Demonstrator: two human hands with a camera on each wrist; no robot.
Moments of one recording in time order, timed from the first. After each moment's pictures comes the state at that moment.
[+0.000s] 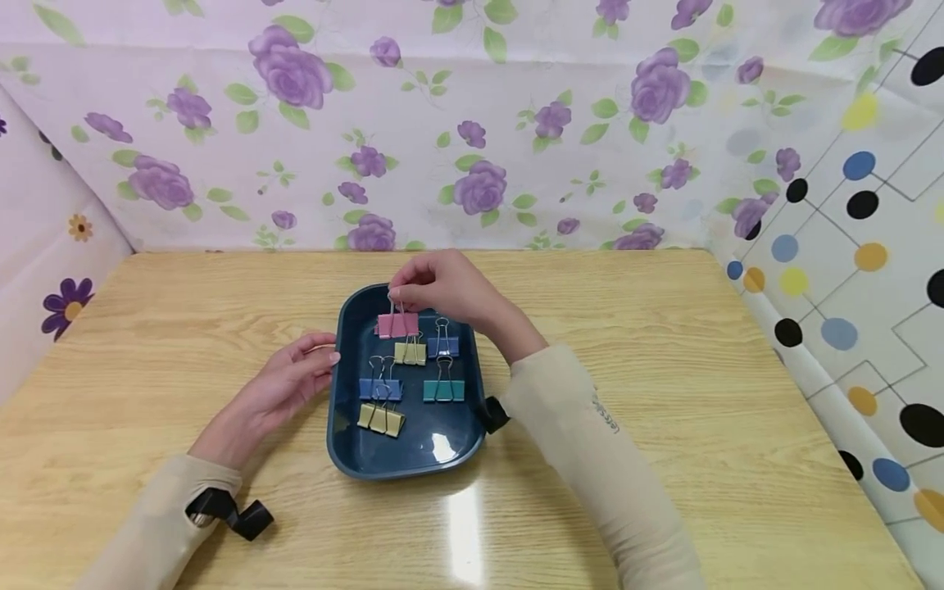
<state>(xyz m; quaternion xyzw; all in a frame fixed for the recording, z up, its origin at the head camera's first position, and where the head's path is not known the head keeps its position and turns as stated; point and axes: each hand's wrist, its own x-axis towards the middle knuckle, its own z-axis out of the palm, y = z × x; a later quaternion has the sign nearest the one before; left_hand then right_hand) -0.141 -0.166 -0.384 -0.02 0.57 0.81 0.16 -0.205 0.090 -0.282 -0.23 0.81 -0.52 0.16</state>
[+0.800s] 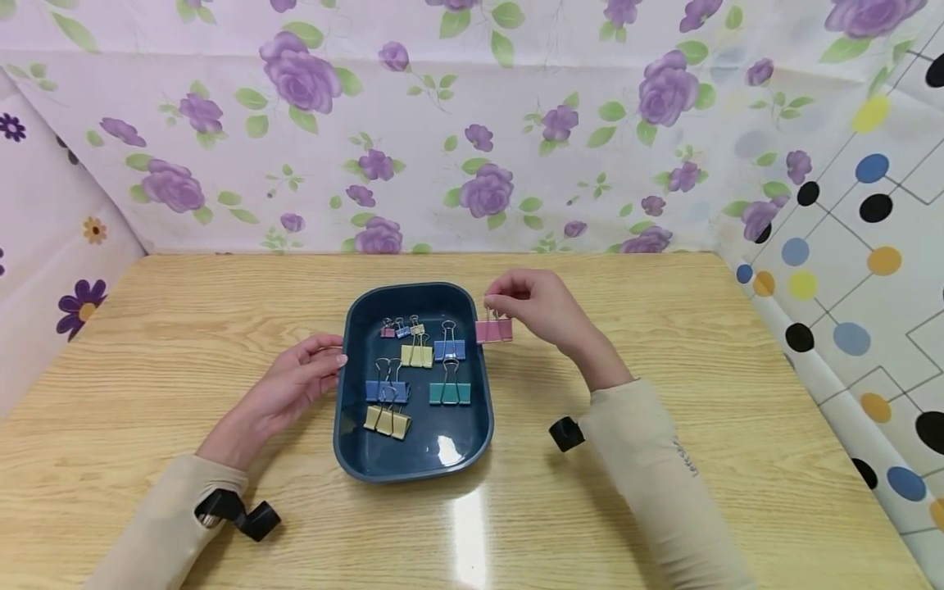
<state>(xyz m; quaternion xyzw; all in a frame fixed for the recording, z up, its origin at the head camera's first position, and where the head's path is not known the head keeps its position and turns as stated) -0.139 -0.166 -0.384 -0.02 0.60 0.79 0.14 -0.200 0.175 -0.312 -0.17 0.85 -0.50 0.08</state>
